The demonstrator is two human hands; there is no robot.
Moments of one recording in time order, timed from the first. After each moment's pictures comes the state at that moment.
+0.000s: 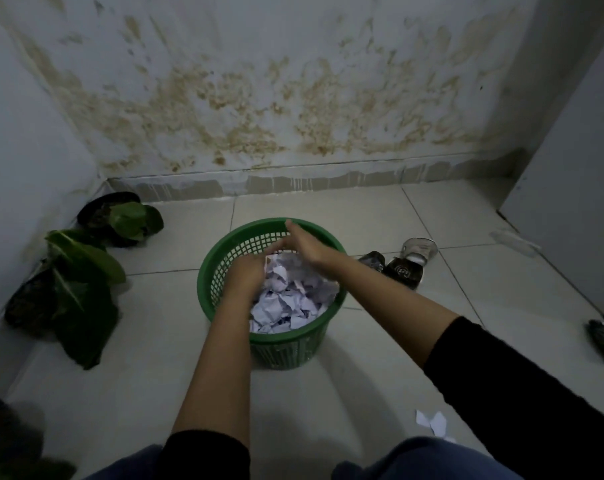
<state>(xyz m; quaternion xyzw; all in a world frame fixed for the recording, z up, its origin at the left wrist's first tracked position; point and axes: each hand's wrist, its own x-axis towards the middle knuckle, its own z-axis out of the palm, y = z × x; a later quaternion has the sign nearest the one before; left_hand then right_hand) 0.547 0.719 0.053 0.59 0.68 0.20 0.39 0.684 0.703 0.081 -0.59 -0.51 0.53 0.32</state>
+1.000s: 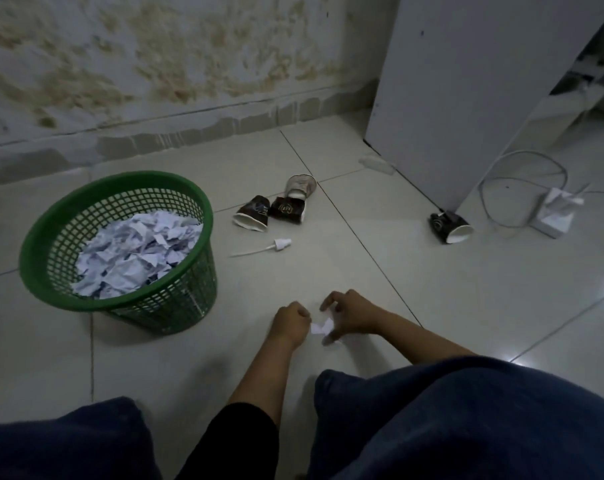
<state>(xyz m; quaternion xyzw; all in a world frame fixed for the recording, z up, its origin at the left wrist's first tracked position) 0.713 0.515 -0.101 0.73 0.49 -0.03 0.48 0.866 0.438 -0.085 -0.78 -0.48 0.39 0.03</state>
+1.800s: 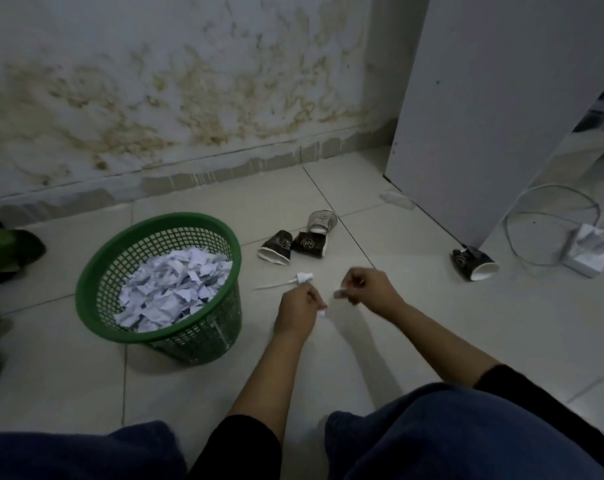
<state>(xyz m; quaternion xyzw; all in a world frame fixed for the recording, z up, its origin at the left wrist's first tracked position) 0.725 0.561 -0.022 0.72 0.47 0.20 0.47 0.890 0.492 -0.013 -0.77 -0.44 0.29 0.36</state>
